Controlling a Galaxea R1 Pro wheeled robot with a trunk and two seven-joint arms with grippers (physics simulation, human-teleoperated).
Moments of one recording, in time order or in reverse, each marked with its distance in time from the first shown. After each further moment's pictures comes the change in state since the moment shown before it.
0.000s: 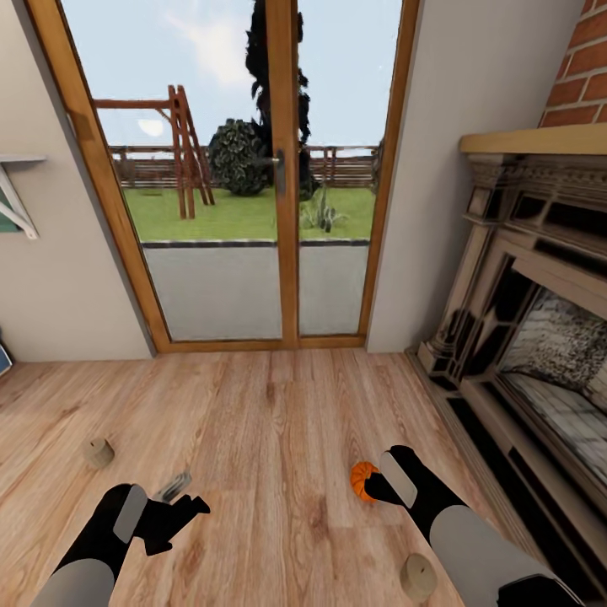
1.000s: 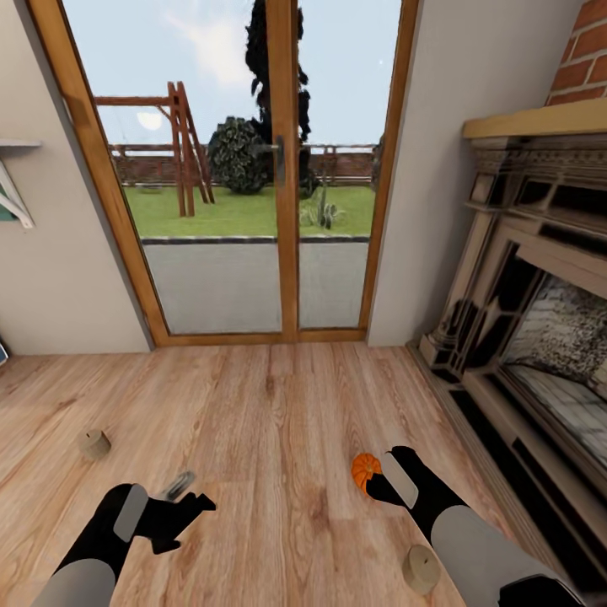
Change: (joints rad) left arm 0.000 -0.003 -0.004 0.000 0.040 0.028 -0.033; right arm 0.000 -0.005 0.001 0.004 0.000 -0.001 -0.001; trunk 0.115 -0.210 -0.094
